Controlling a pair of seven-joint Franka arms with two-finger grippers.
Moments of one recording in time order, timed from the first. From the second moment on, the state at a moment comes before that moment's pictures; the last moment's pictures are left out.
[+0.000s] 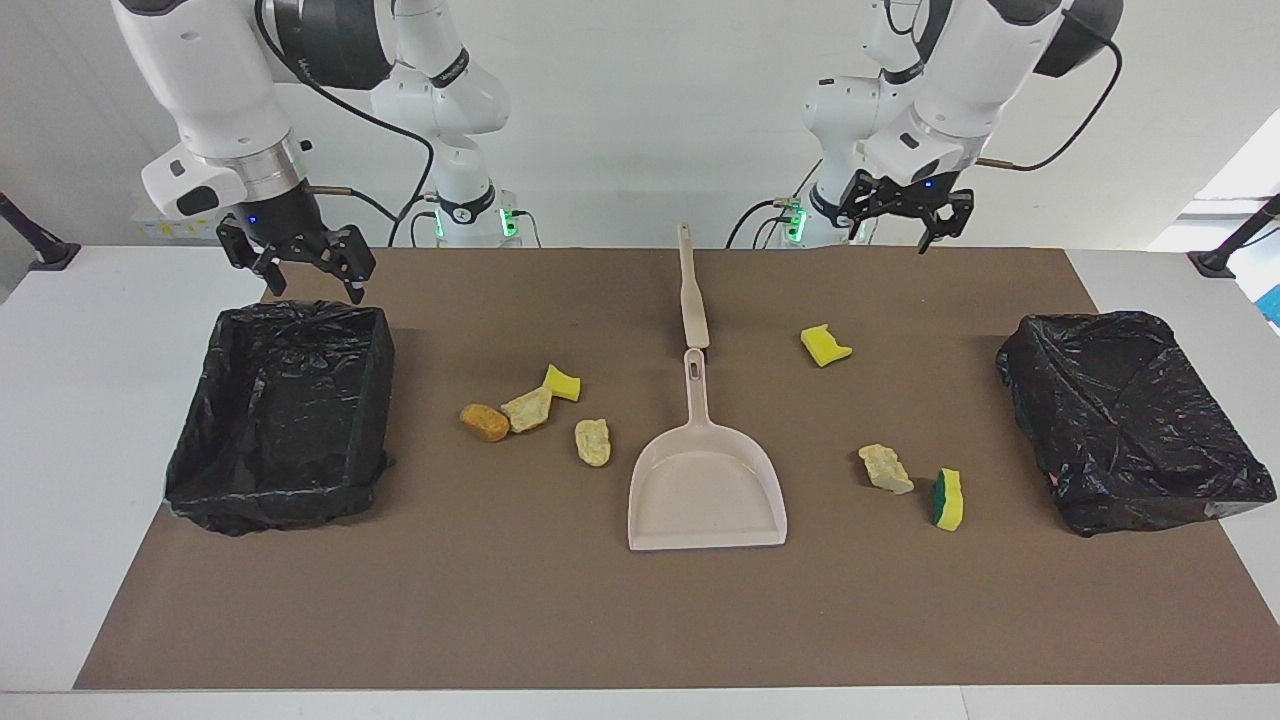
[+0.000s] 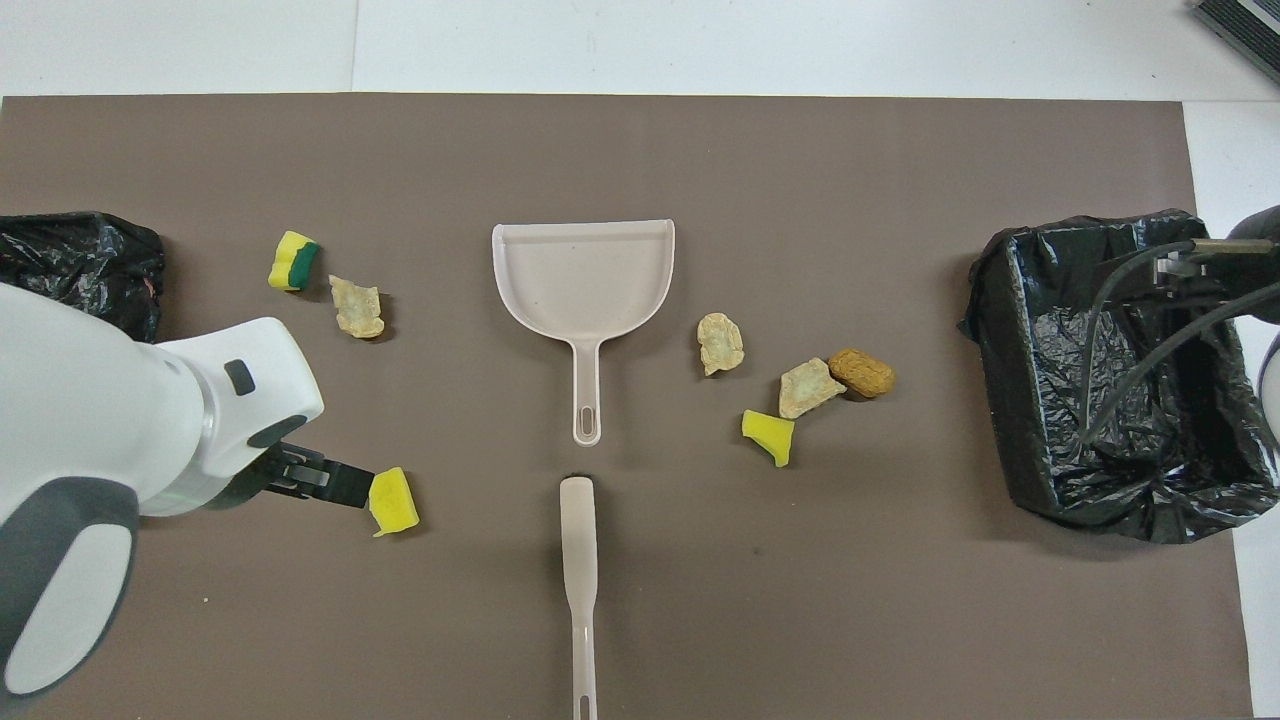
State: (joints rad) left arm -0.24 -0.21 -0.11 -1.95 -0.06 1.62 -0.03; right arm -0.03 0.04 0.02 -1.56 -0.06 1.64 0.11
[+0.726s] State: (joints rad) left arm -0.39 -0.27 -0.11 -2.12 -0.11 1.71 -0.31; right arm -0.03 0.04 0.02 -1.56 -0.06 1.64 0.11
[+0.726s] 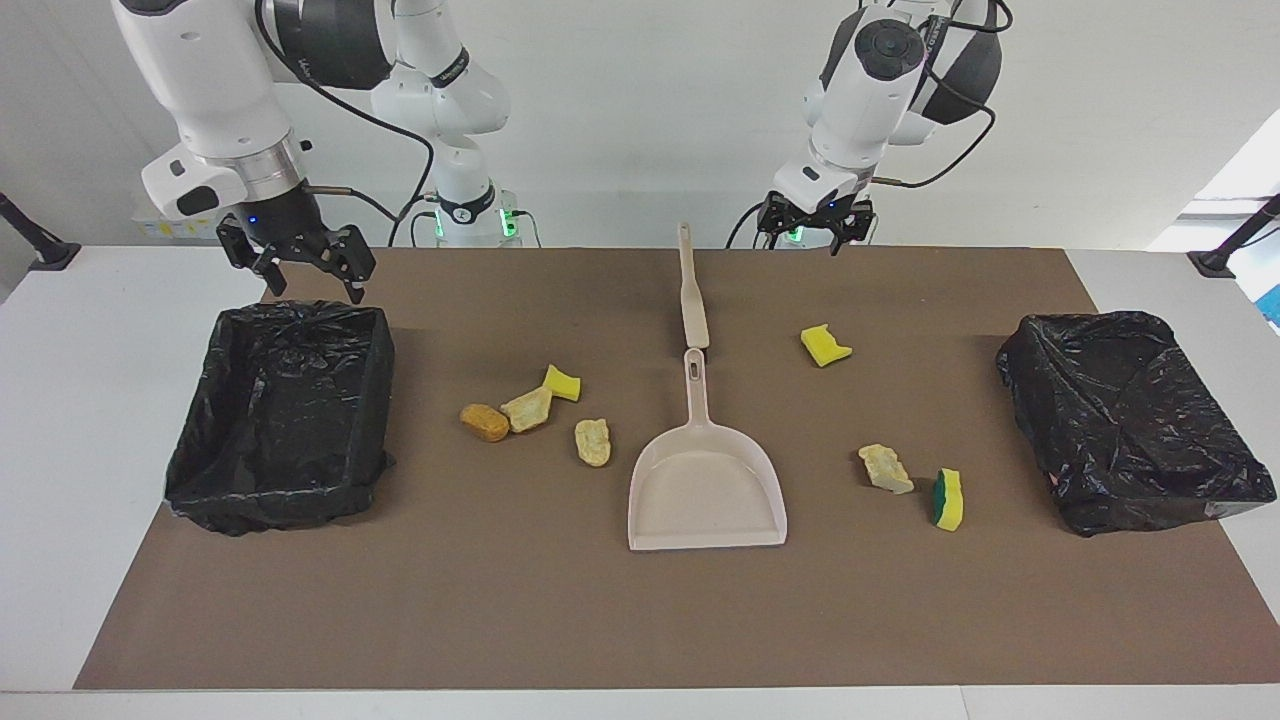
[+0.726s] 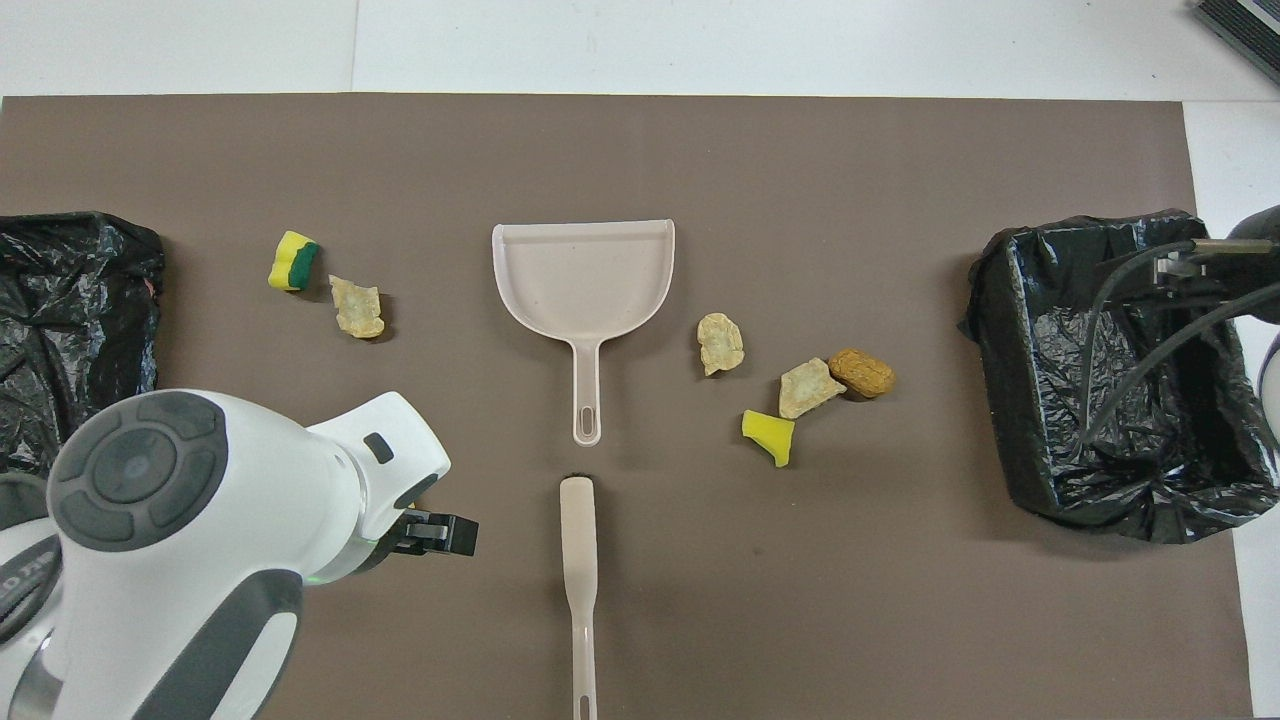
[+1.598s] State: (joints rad) left arm -0.84 -0.24 -0.12 -2.49 -0.13 2.19 -0.78; right arm -0.03 0.04 0.02 -1.56 -0.06 1.64 0.11
